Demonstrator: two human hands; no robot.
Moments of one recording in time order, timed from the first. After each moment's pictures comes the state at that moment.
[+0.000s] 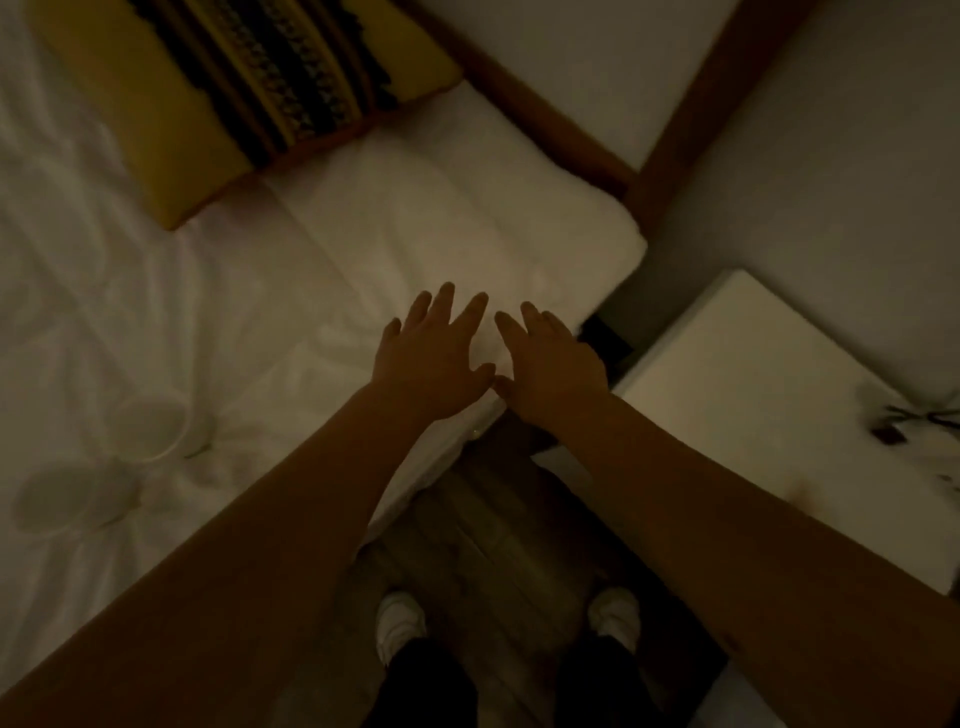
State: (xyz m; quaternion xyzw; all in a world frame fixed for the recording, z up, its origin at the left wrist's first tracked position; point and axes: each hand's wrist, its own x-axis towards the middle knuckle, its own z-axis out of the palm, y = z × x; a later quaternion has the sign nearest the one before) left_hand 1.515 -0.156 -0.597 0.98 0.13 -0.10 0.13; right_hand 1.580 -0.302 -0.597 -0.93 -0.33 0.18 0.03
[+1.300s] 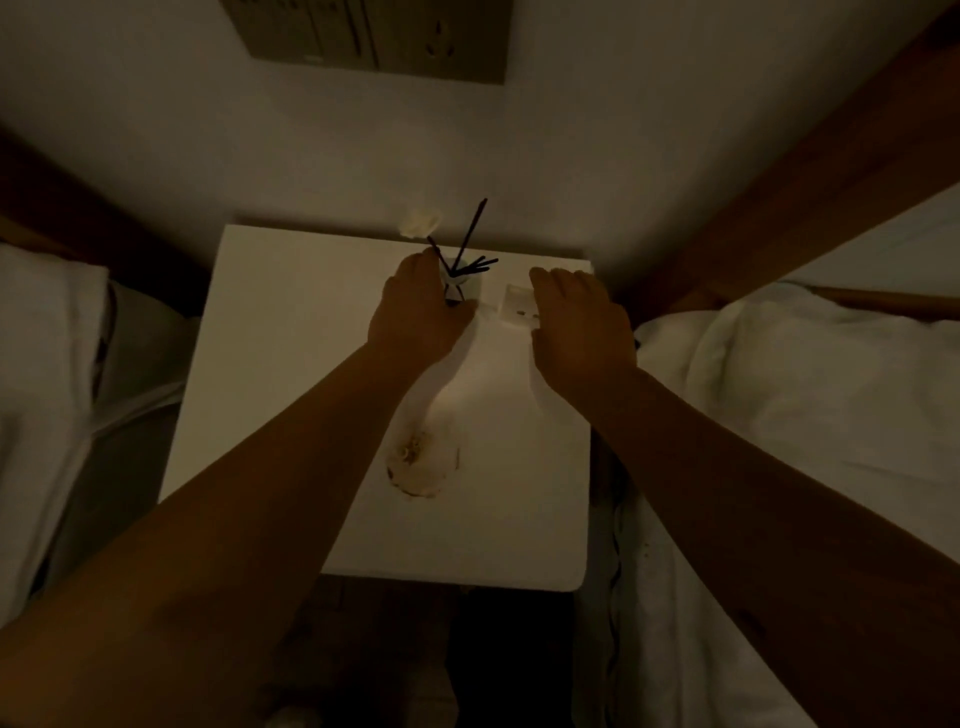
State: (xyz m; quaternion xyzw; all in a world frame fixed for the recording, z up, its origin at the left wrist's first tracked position) left_hand 1.726 -0.652 -0.674 0.93 -0.05 -0.15 0.34; right_hand 1.658 -0.816 -0.644 -0.99 0.06 0.12 0.08
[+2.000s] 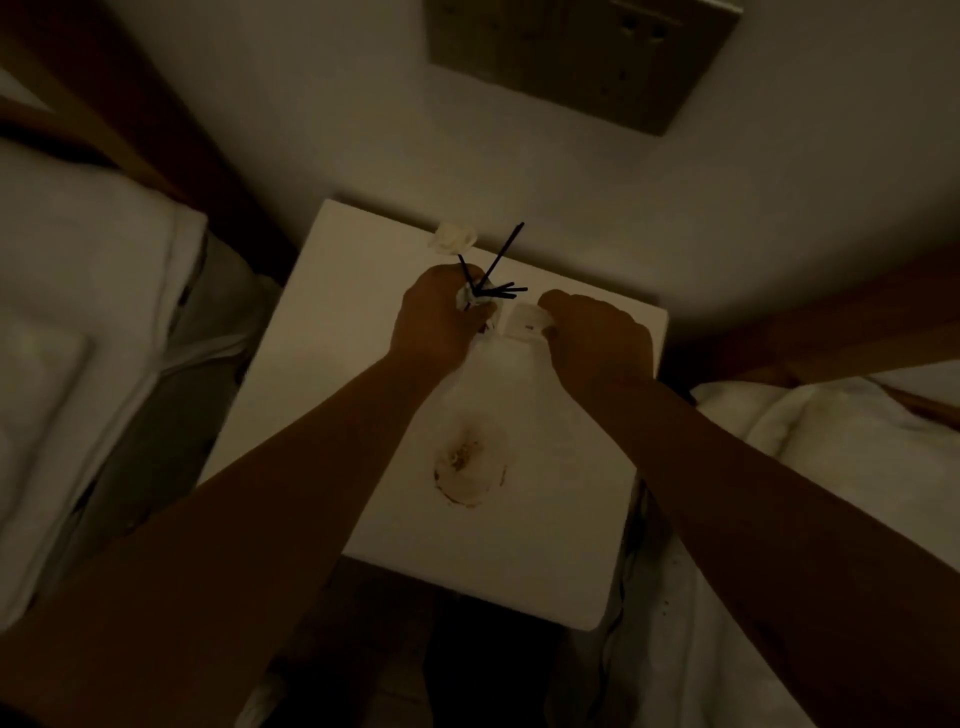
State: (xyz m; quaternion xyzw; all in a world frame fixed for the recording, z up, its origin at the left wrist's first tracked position) left_hand 1.722 -0.594 -0.677 0.81 0.09 -0.11 0.57; right_hand 1.698 -0.767 -0.641 -0.99 -0.03 0.11 0.08
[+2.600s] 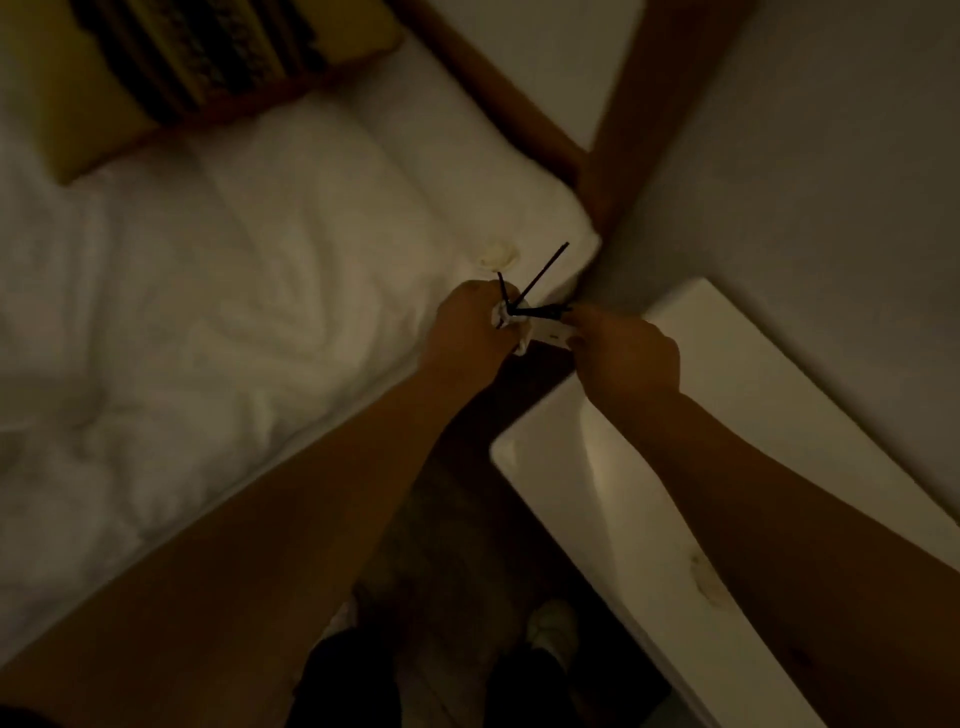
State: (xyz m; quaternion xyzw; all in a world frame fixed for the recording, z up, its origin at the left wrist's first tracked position) left_hand 1.613 -0.281 -0.631 0.82 0.26 0.05 0.51; right_hand 1.687 -0.437 -0.609 -0.95 -0.28 0.09 0.09
